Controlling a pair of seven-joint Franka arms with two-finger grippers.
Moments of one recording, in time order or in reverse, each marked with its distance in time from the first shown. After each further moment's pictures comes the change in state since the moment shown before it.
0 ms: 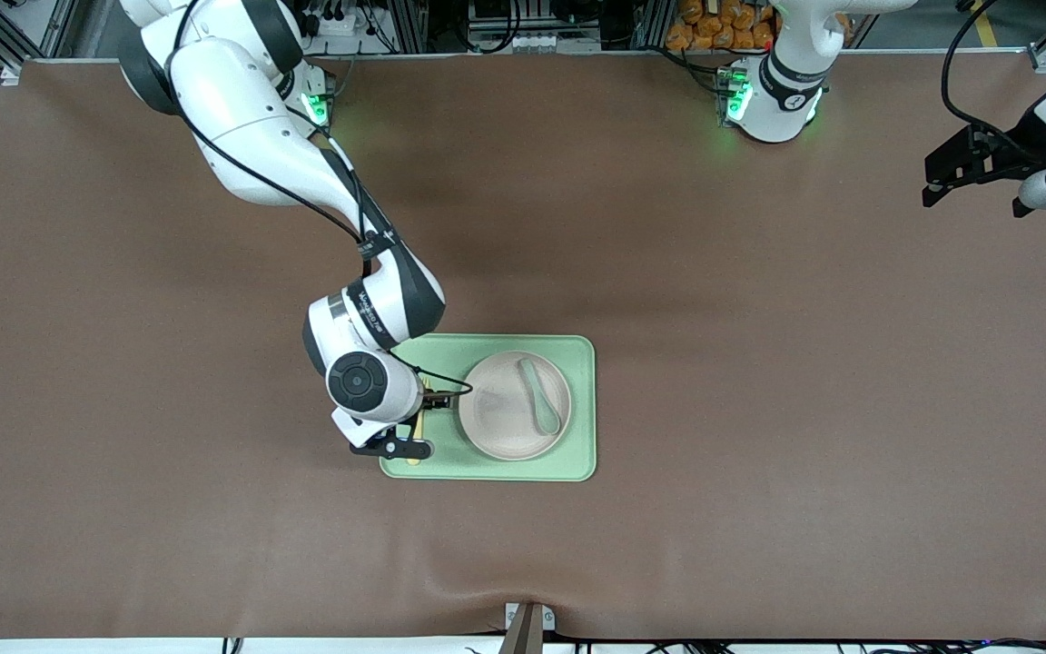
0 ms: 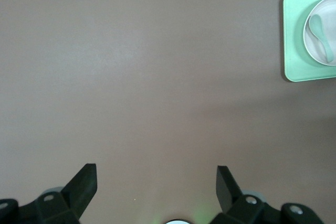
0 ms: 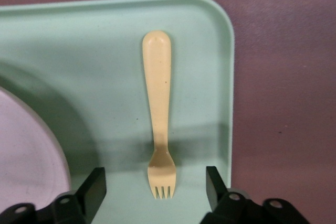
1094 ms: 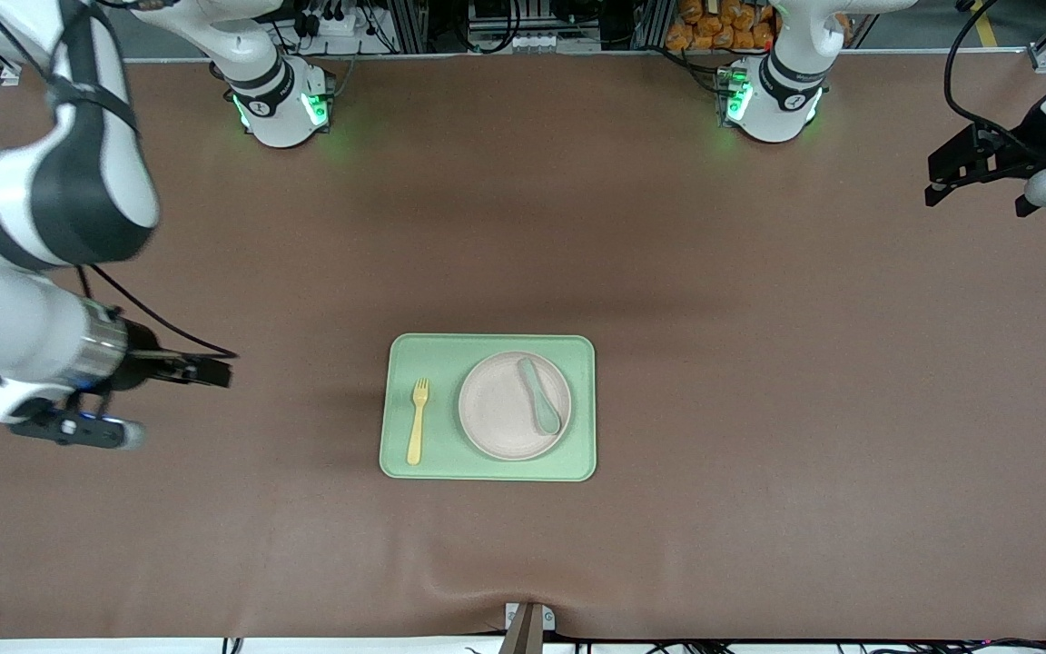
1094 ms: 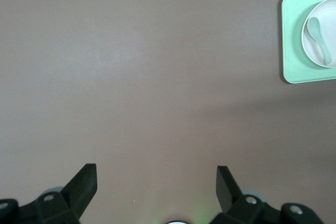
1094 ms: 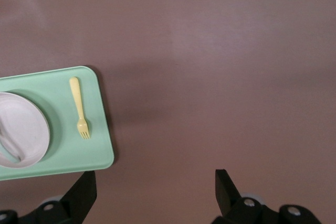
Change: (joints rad) left arm 0.006 -0.002 0.000 0.002 -0.006 0.003 0.000; right arm -0.337 -0.454 -0.013 0.028 0.000 -0.427 -0.246
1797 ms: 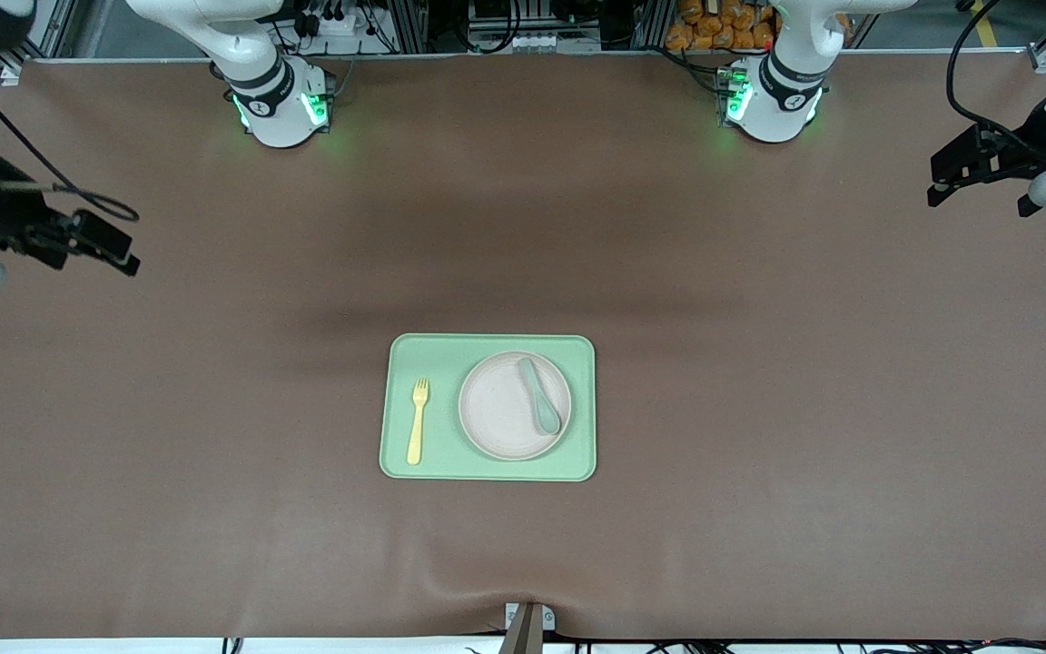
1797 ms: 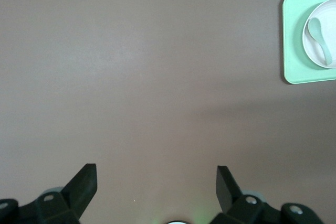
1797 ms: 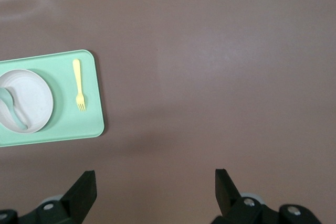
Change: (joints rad) left arm 0.002 0.000 0.000 0.000 0.000 0.000 0.000; right arm -0.058 -0.484 0.000 -0.427 -0.001 0.064 -0.074
